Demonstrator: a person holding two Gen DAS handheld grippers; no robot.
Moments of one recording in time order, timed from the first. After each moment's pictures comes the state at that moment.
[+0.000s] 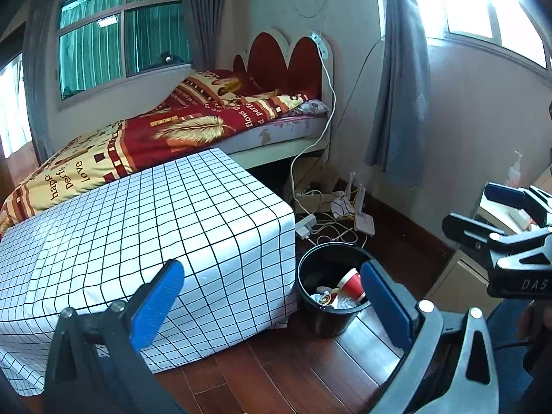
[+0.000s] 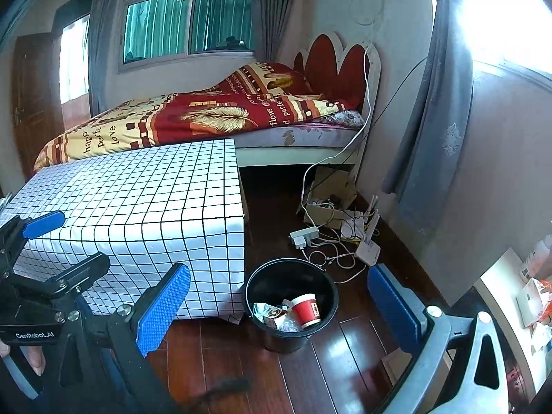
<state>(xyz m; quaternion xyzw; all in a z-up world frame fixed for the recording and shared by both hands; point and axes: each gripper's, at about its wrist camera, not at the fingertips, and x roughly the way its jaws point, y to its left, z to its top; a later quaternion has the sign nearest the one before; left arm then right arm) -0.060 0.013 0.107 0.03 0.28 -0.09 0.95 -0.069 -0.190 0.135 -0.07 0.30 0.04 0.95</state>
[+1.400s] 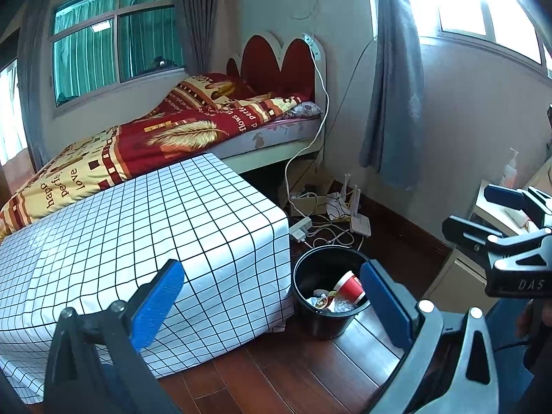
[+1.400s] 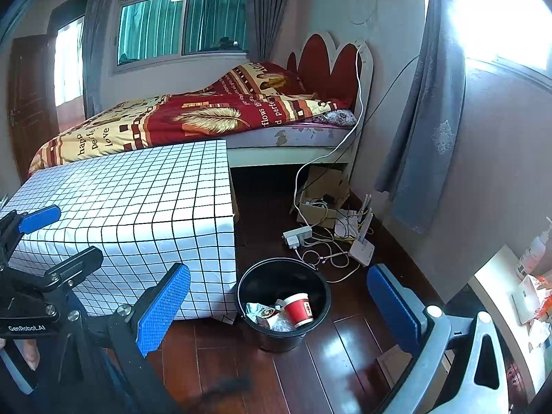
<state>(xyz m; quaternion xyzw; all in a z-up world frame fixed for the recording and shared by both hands) -0.060 0.006 0.113 0.04 0.28 -0.10 0.95 -0.070 -0.200 0.137 -0.06 0.30 0.03 0.95</state>
